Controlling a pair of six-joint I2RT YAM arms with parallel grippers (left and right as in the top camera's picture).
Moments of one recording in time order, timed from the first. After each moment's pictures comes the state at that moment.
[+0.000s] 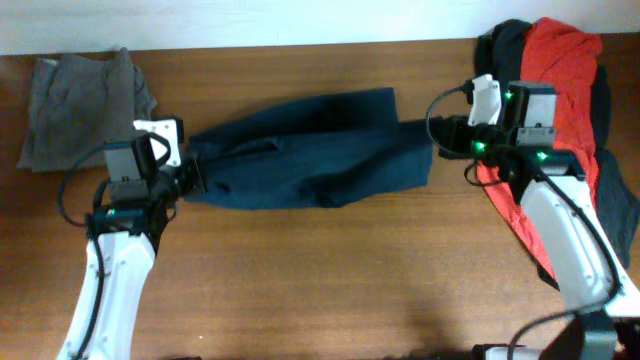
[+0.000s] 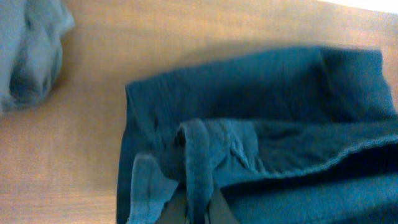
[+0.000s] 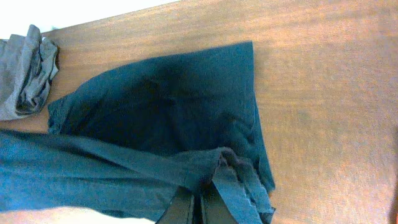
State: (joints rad) left arm 0.08 1.33 0.94 -0.37 0.21 -0.07; right arm -0.05 1.50 1.16 -0.41 -0.47 0.11
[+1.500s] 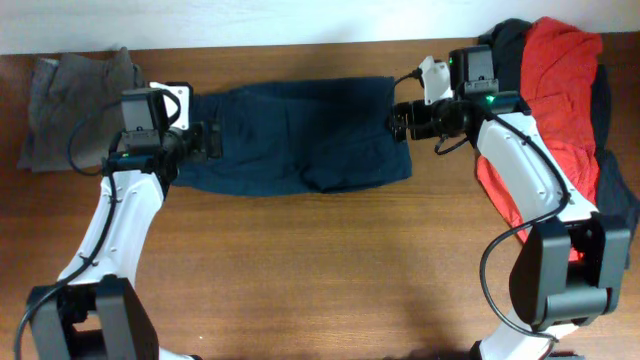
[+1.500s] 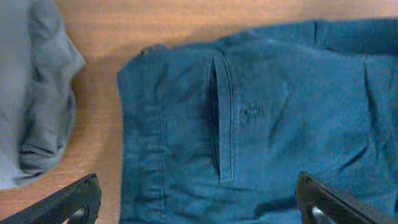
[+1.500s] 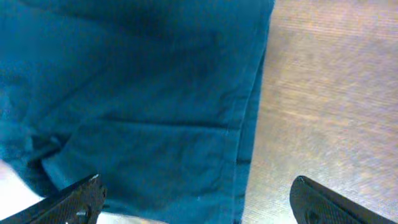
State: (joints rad) left arm 0.05 1.66 1.19 -0.35 0.11 0.05; right arm 0.07 1.85 1.50 -0.67 -0.34 -0.03
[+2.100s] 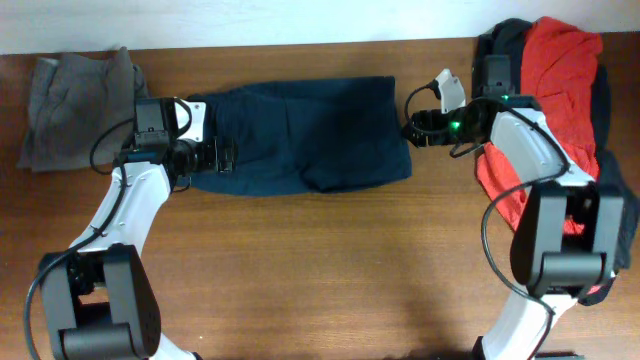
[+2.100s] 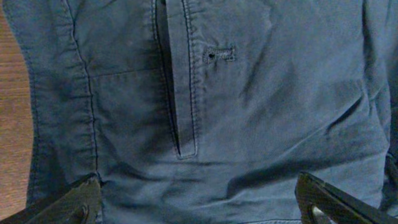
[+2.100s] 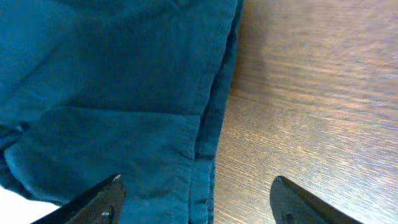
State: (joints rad) left arm 0.05 1.77 1.19 -0.40 0.26 0.06; right arm -0.05 2.02 1.50 -0.65 -0.52 -0.11
